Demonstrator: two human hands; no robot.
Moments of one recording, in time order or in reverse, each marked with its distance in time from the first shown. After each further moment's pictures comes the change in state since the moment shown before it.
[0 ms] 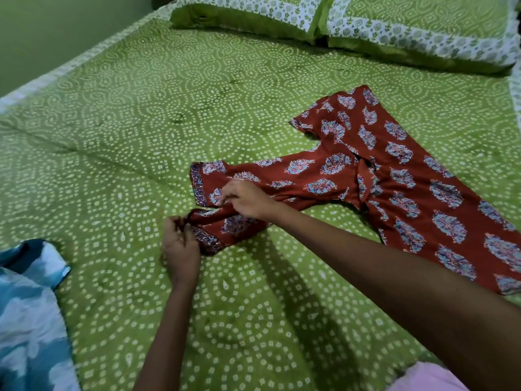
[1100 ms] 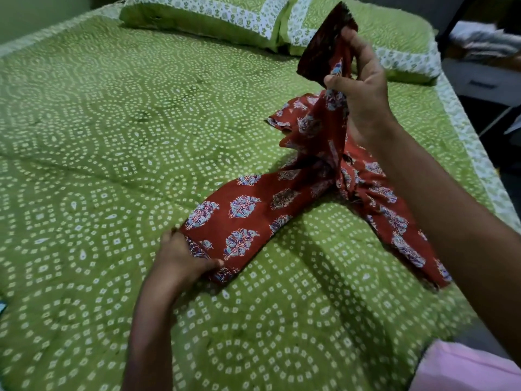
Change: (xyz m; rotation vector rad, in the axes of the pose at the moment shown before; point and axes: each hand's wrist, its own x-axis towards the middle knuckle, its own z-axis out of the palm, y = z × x) left_hand 0.030 -0.008 -0.015 0.351 -0.813 -0.061; right_hand -0.080 -0.011 -0.158 0.660 0.932 -0.127
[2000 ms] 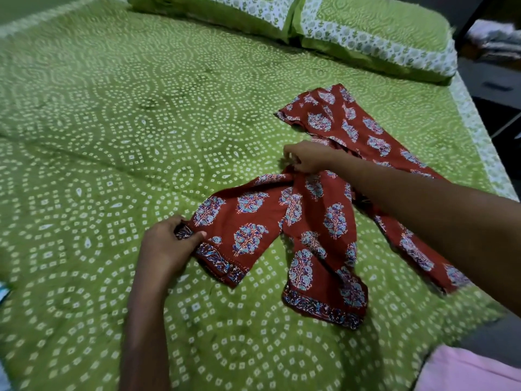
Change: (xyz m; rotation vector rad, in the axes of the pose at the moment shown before) left_hand 0.005 -0.008 -0.007 -0.242 0.182 0.050; right_hand 0.018 0.144 0.011 -1.517 -0.989 0.077
